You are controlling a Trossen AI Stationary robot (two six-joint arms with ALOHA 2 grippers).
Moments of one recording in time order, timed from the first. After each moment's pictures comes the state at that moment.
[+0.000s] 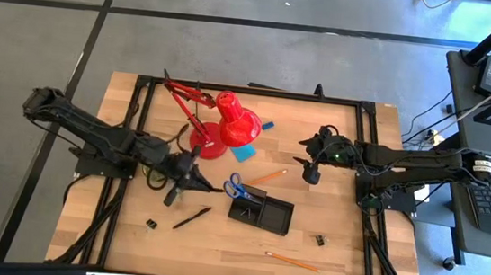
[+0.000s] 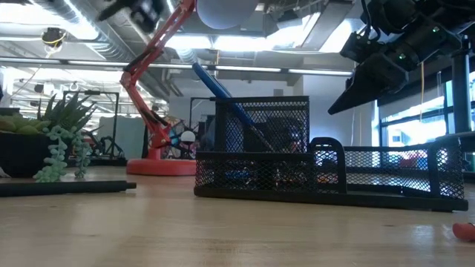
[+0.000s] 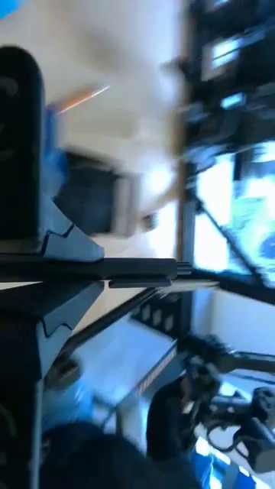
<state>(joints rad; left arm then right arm) -0.26 1.02 0.63 0.15 0.02 -0.17 -0.12 0.98 0.48 -0.15 0.22 -0.03</state>
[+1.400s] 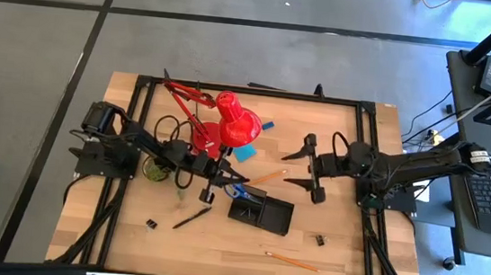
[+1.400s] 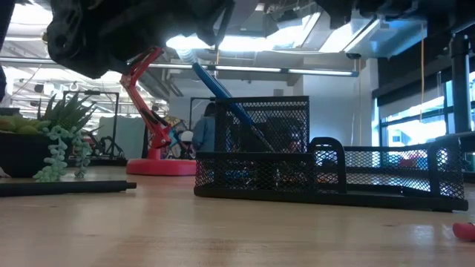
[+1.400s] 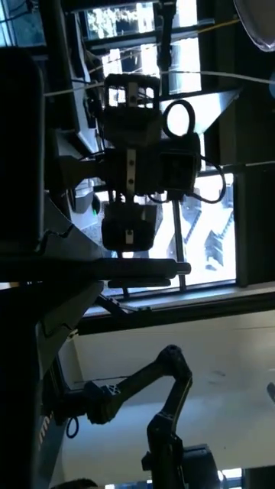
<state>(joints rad) -0.10 1.74 0.57 1.56 0.15 0.09 0.09 0.99 0.48 0.59 -0.11 -0.16</state>
